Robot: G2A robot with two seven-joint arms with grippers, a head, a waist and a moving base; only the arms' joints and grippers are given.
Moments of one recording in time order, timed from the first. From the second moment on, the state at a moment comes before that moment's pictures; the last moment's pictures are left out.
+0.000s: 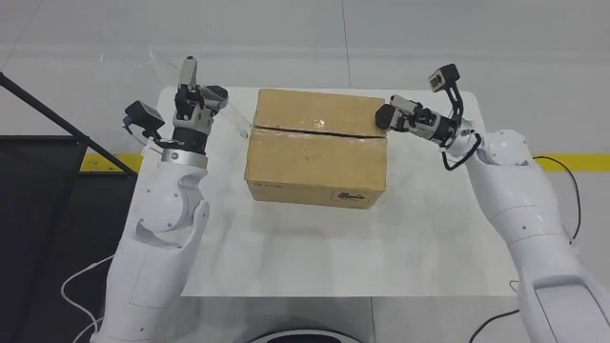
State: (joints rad) left arm 1.18 -1.32 -1.41 -1.79 -0.27 -0.07 0.09; right arm -0.53 -1.16 1.08 -0.80 0.58 -0.55 1.12
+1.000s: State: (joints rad) left arm 1.06 -1.37 -1.18 -1.77 -0.12 0.03 0.17; right arm -0.73 -1.09 1.26 -1.00 0.55 -0.49 1.08
